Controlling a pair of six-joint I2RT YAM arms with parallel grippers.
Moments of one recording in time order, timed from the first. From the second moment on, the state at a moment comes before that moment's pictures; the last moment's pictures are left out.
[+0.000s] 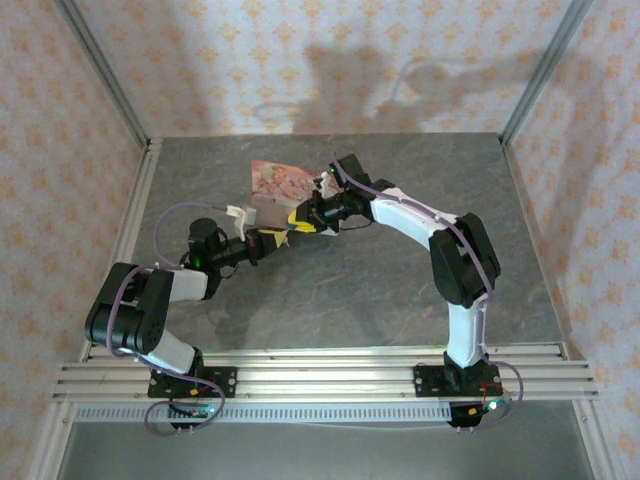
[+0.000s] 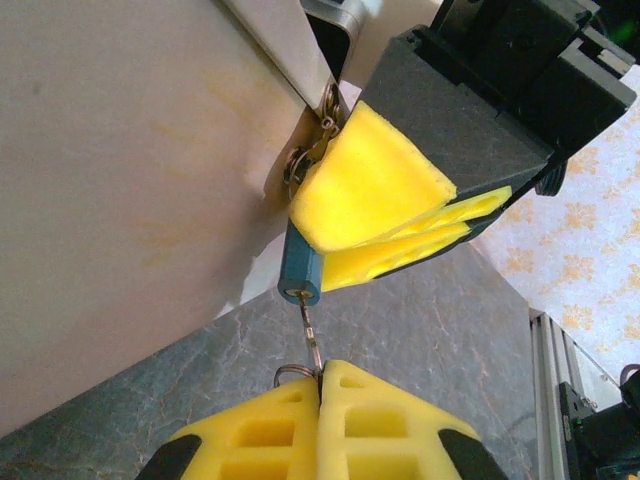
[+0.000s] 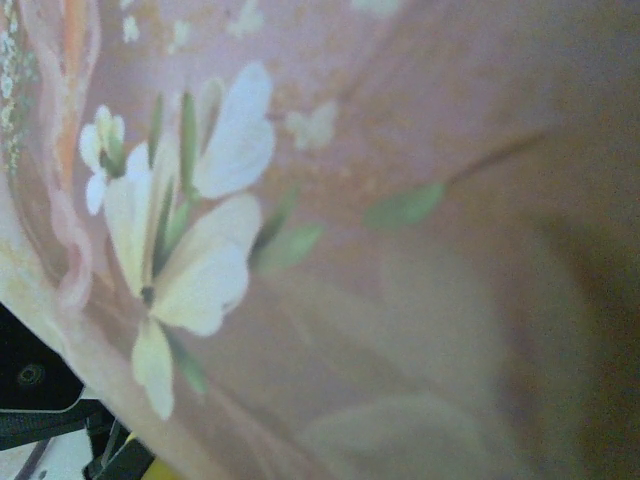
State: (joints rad) left arm -0.11 1.53 0.42 0.87 0.91 -0.44; right arm 0.58 1.96 1.50 -0.39 -0.83 0.91
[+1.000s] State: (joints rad) left arm -0.13 1.62 0.43 0.95 0.88 -0.49; right arm 0.57 1.95 1.47 -0.31 -0.84 0.97
